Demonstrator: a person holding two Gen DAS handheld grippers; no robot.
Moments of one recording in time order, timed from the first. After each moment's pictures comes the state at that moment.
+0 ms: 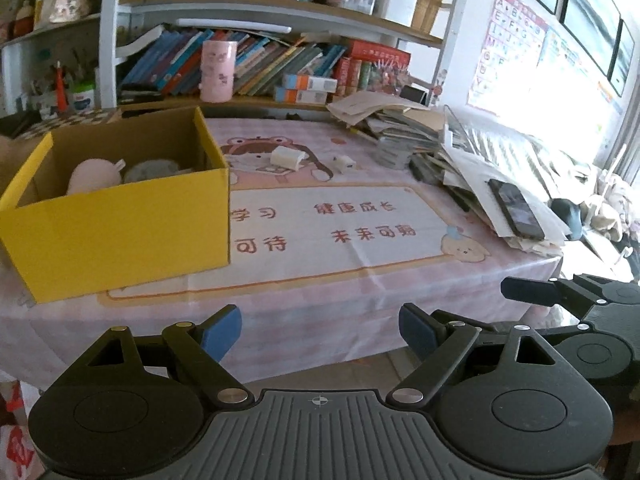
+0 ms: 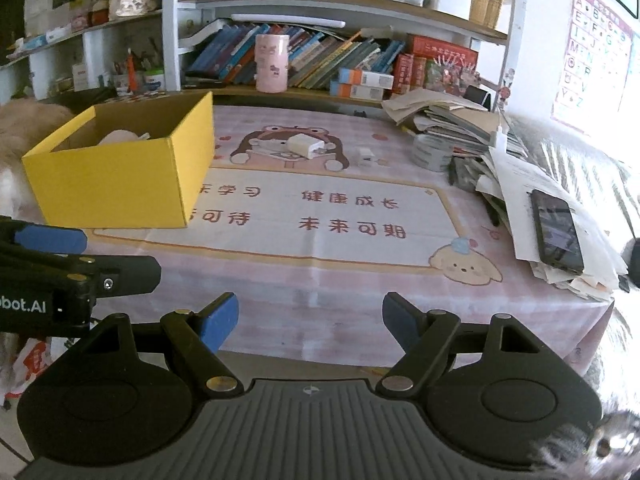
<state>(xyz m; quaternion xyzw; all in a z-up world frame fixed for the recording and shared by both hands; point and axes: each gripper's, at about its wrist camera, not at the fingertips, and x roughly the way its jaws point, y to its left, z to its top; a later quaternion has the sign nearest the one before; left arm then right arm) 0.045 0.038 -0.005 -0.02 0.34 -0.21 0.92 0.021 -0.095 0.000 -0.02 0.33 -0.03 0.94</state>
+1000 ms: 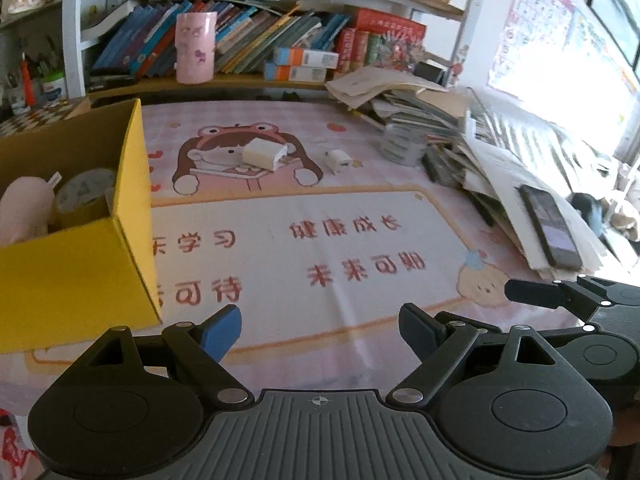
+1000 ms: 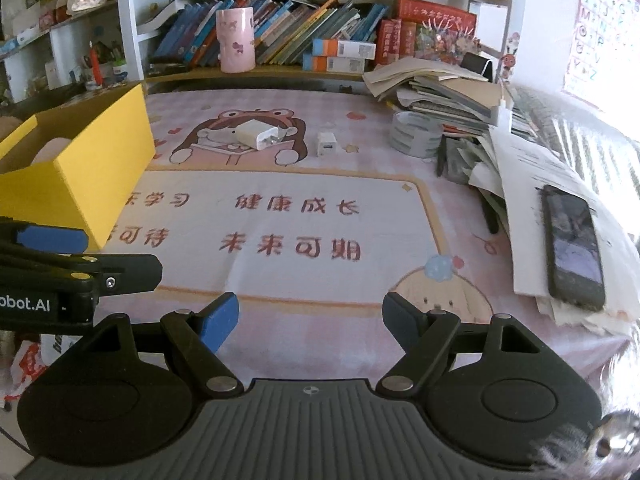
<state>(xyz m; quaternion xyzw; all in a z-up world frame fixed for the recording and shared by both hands) 0.149 -0.044 -0.020 -0.01 0.39 -0.18 0.91 0.122 -0.189 -0.017 0.00 0.37 0.00 0.93</state>
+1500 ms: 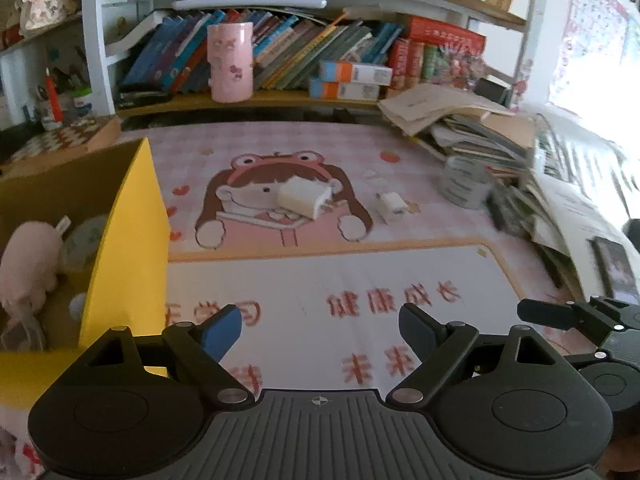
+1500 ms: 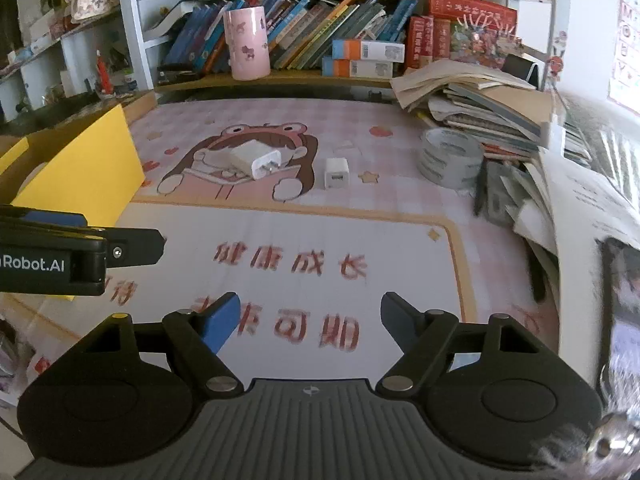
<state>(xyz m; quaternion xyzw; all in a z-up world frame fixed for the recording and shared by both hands) 0.223 -0.075 -0.016 0.00 0.38 -0.09 0.92 0.213 -0.226 -0.027 0.01 0.37 0.06 0.93</state>
